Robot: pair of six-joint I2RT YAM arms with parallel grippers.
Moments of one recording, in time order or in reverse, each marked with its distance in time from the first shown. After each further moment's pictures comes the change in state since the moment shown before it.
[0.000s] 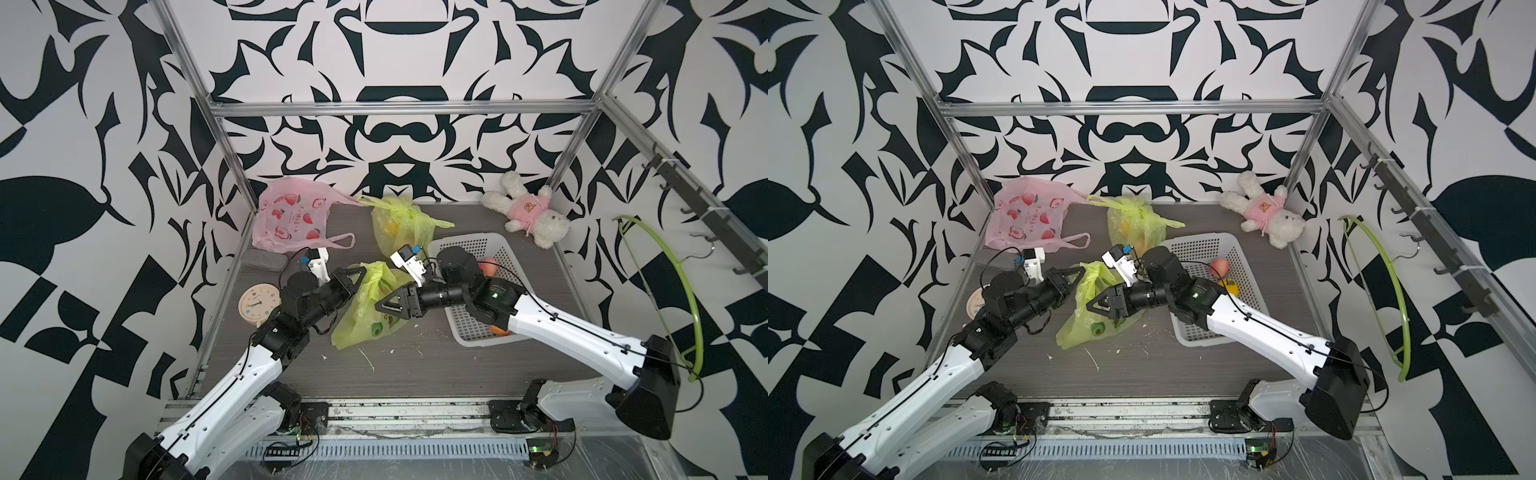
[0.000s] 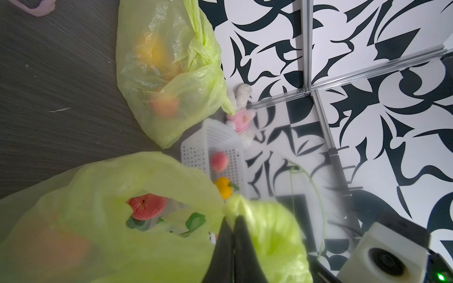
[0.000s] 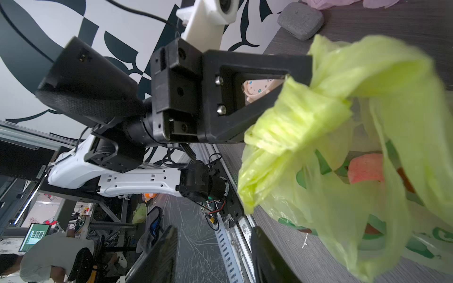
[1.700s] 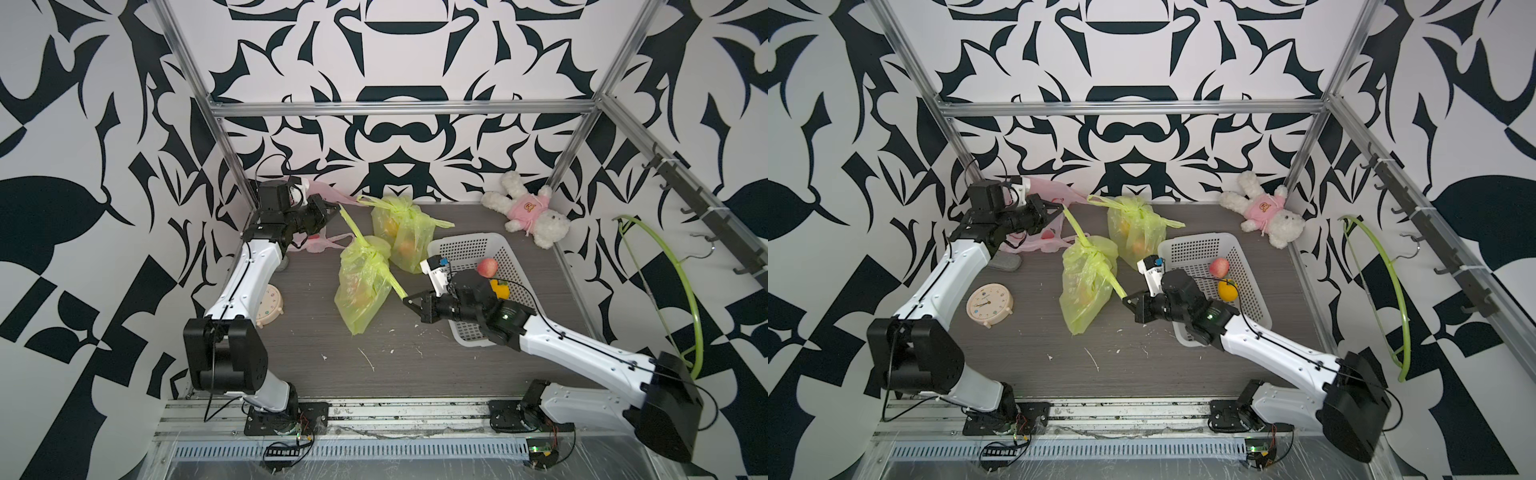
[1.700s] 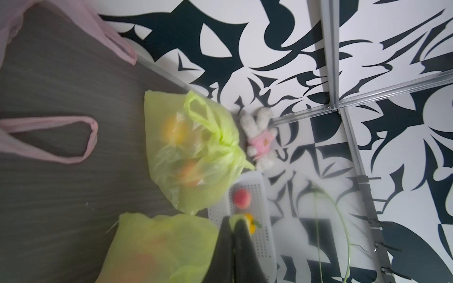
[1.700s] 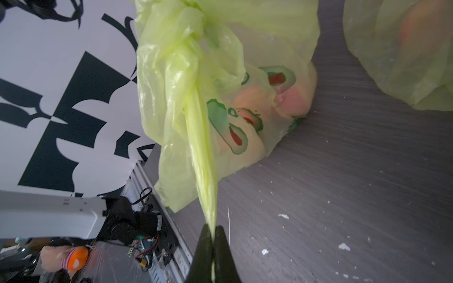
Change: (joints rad) left arm 0.491 0.742 0.826 -0.297 0.485 0.357; right arm -0.070 -0.088 -0.277 0.133 0.334 -0.011
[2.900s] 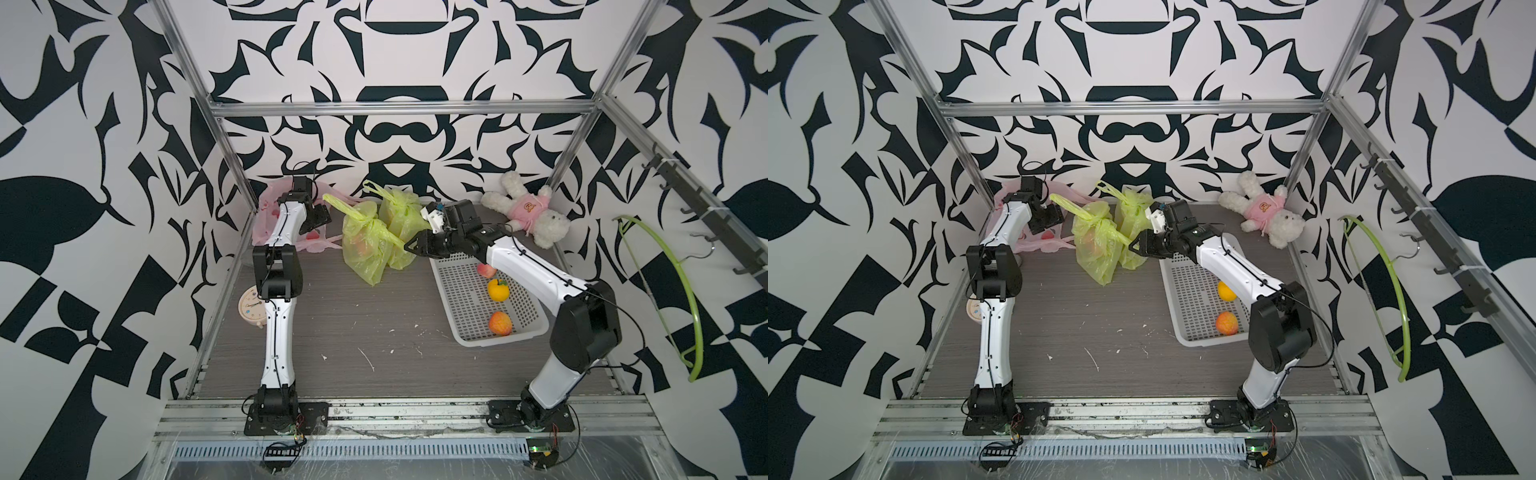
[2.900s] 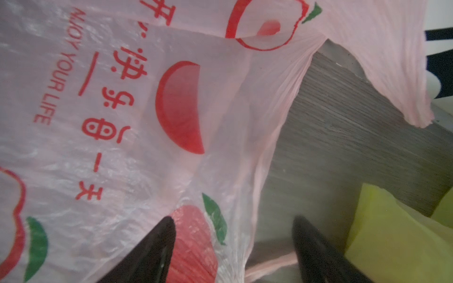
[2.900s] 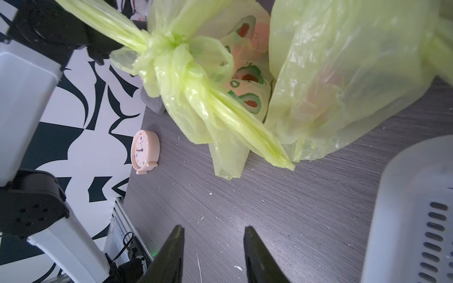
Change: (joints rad) left arm 0.007 0.983 1.000 -0.674 -0.640 0.423; right arm -0.319 0.470 0.626 -0.401 -0.218 -0.139
